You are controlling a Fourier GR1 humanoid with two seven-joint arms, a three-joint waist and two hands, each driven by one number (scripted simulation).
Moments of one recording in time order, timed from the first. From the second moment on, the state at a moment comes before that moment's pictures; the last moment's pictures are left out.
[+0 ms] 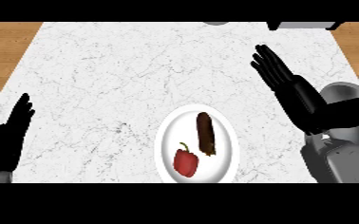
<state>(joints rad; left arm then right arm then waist) 0.06 0.56 -0.05 -1.41 0.23 0.29 0.06 -0.27 -0.35 0.18 -1.65 -0.35 0.09 0.10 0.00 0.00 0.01</state>
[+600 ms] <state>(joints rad) -0.07 0.42 -0.08 -1.54 0.32 0.27 0.10 -0.08 -0.30 0.29 -1.81 0.04 -0.20 -0.03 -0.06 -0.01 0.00</state>
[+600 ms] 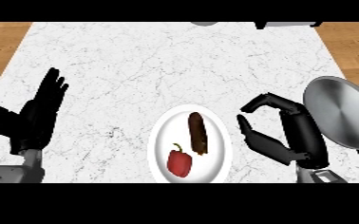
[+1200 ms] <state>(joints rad) -0.15 0.39 -0.09 -1.58 0.32 0.26 0.18 0.23 -0.46 0.42 -2.14 0.50 -0.26 0.10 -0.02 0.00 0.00</state>
